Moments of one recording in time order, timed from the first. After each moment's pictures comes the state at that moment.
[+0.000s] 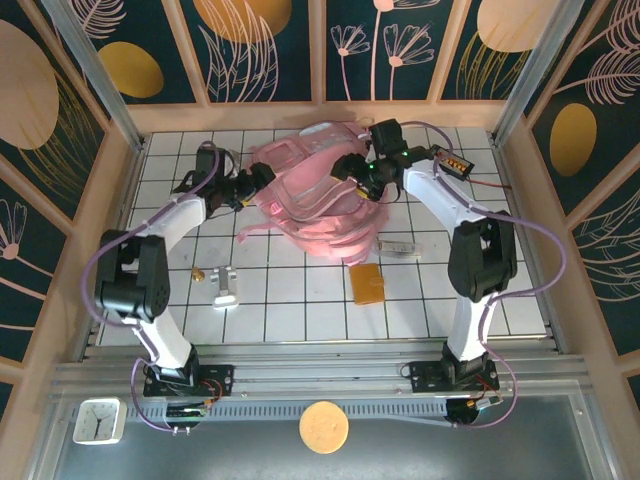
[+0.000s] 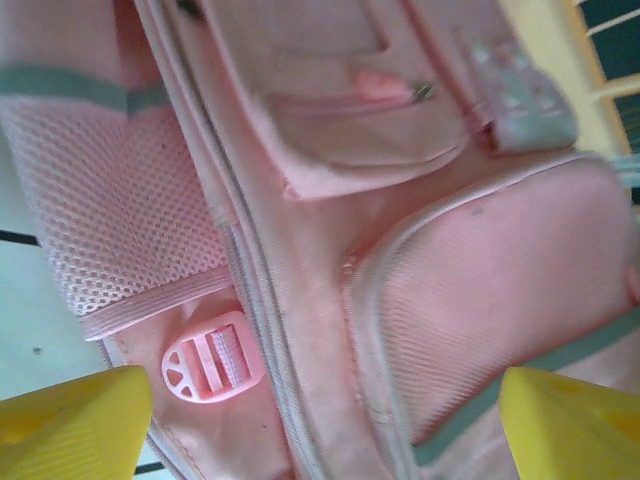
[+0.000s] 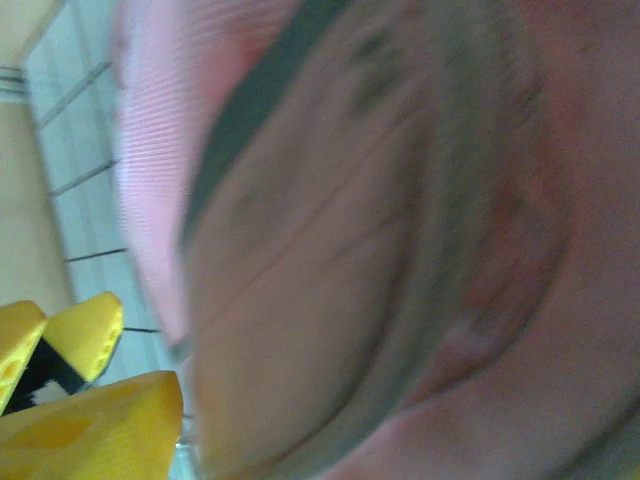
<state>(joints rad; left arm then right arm) -0.18 1.79 1.20 -0.14 0.48 -0.82 0.40 1.92 1.64 -0.67 -0.36 0.76</state>
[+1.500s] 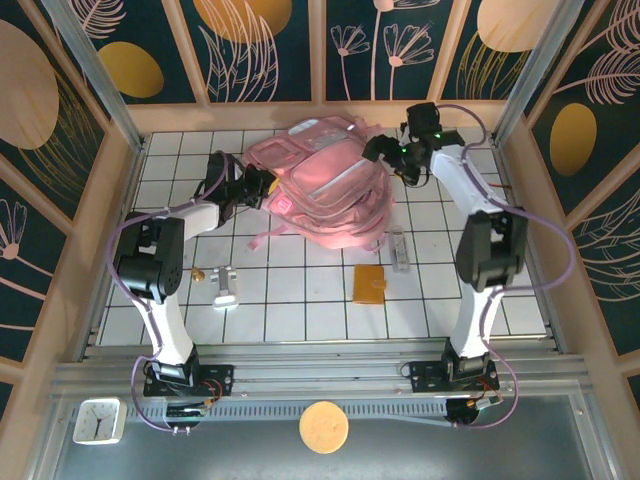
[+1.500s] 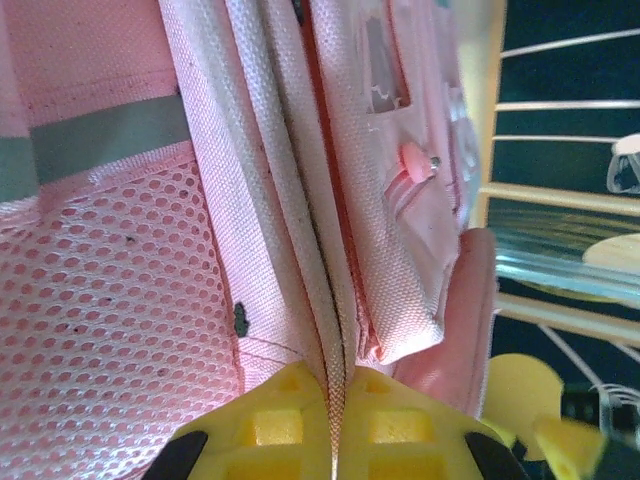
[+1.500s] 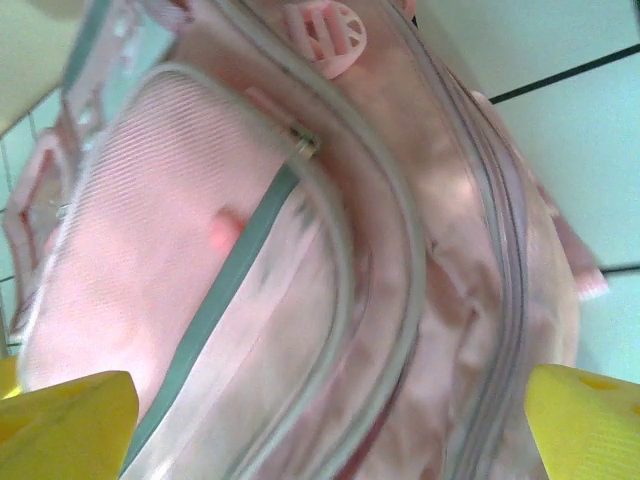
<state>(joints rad) -0.21 1.90 1.11 0.32 0.52 -1.36 0.23 1.89 1.74 -0.76 -0.30 0.59</state>
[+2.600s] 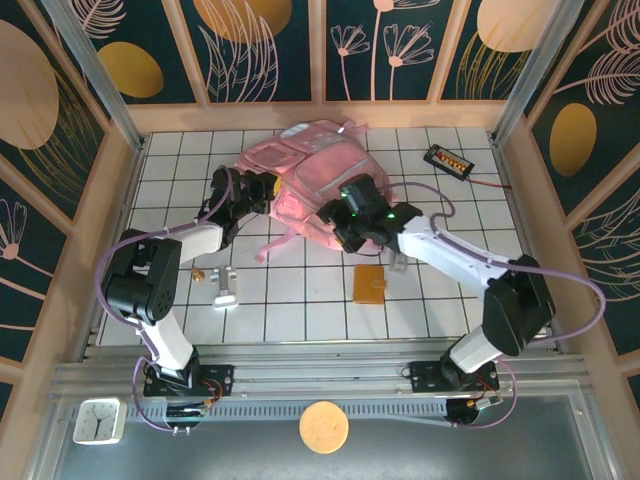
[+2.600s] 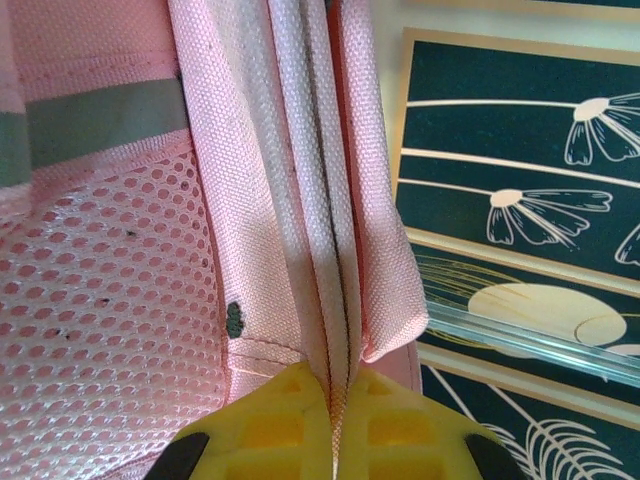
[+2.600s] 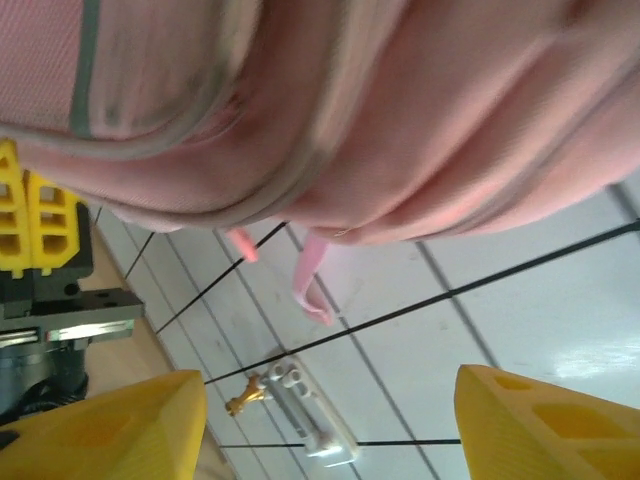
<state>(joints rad) -0.30 1.75 0.92 0.54 0.33 -1.63 0.75 1.57 1.22 -0.48 -0.10 1.43</state>
